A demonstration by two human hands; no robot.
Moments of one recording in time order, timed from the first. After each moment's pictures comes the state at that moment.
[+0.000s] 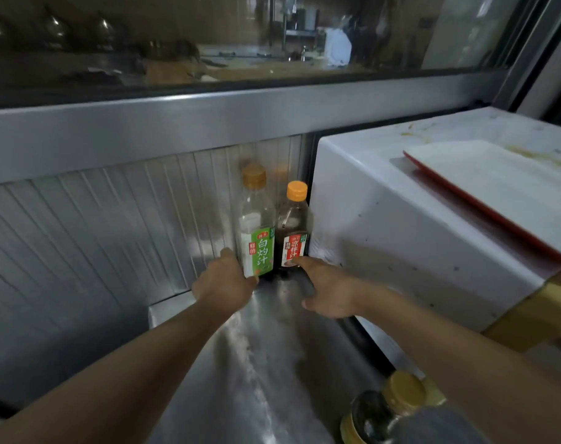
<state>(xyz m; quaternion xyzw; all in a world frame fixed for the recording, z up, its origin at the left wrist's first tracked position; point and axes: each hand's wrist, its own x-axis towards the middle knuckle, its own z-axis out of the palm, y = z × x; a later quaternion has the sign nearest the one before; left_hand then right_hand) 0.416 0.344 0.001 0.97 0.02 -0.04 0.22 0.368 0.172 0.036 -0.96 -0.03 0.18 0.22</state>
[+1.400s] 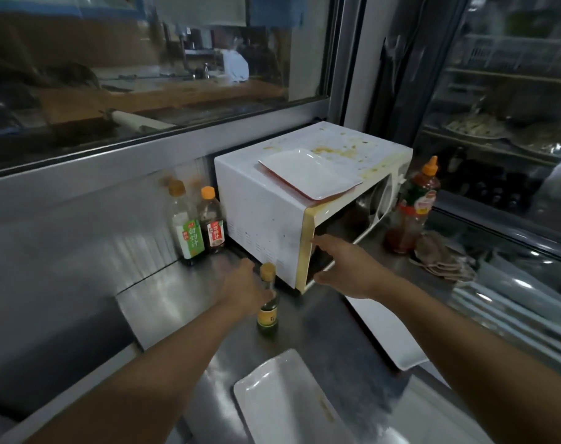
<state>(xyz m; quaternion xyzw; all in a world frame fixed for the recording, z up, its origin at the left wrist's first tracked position) 0.210 0.285 0.090 0.92 -0.18 -0.15 0.31 0.106 0.123 0.158 -0.96 0.13 -0.01 0.26</state>
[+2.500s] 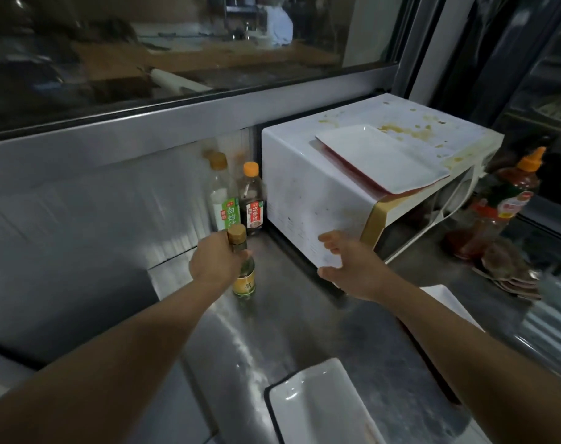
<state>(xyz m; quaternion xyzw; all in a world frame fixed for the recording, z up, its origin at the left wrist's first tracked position) 0.304 0.346 0.071 0.94 -0.05 -0.02 0.33 0.189 0.155 0.111 -0.95 0.12 0.02 0.30</state>
